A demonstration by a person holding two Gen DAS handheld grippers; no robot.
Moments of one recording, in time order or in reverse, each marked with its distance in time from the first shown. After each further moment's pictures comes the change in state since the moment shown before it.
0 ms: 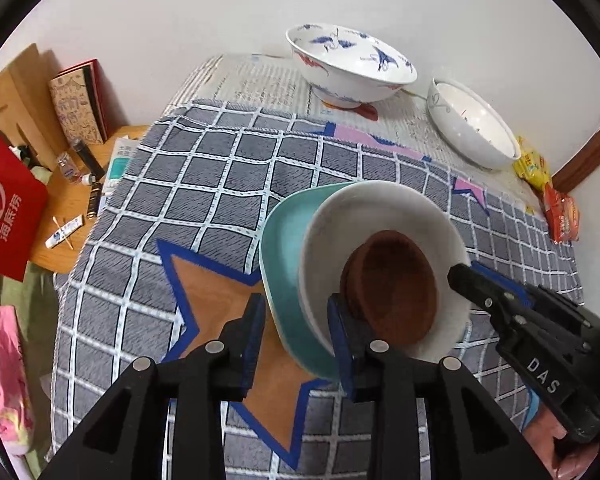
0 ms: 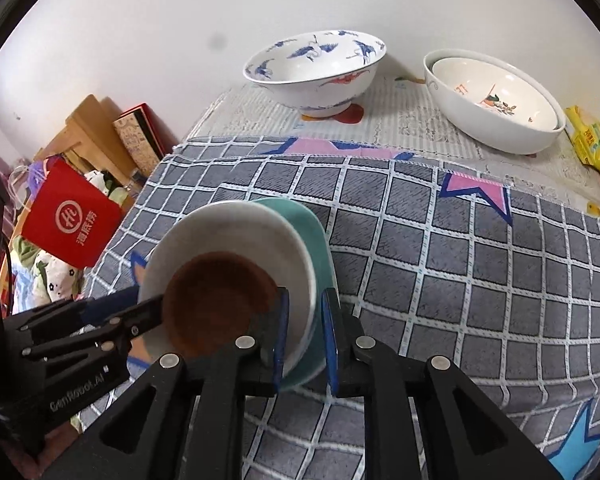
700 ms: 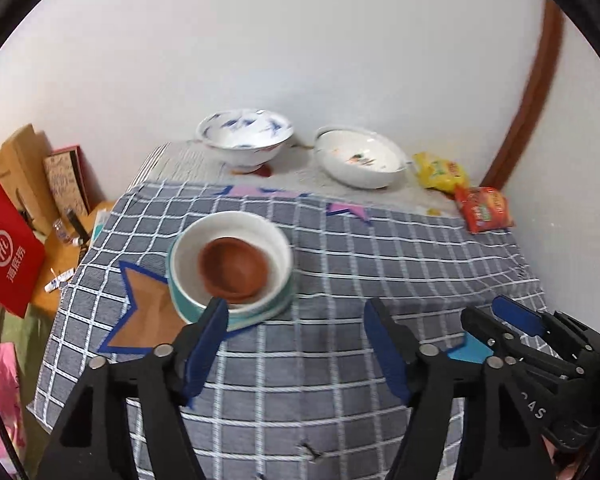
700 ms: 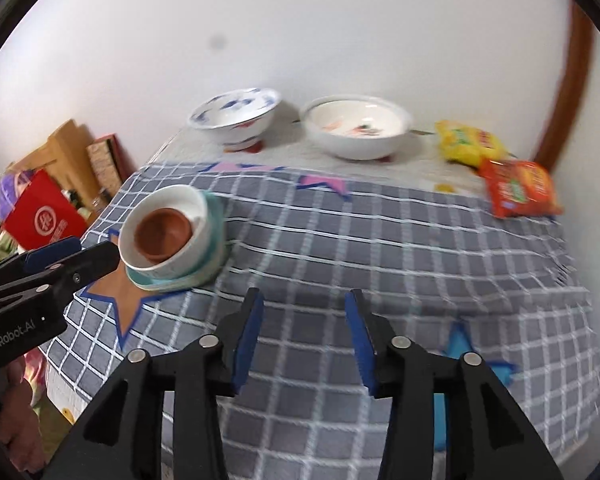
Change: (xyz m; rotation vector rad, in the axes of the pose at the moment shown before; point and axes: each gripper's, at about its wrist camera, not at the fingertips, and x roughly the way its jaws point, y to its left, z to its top) left arm -0.109 -0.113 -0.081 0.149 -0.282 -0.060; right arm -0.158 -0.068 -0.100 0.042 -0.190 -0.230
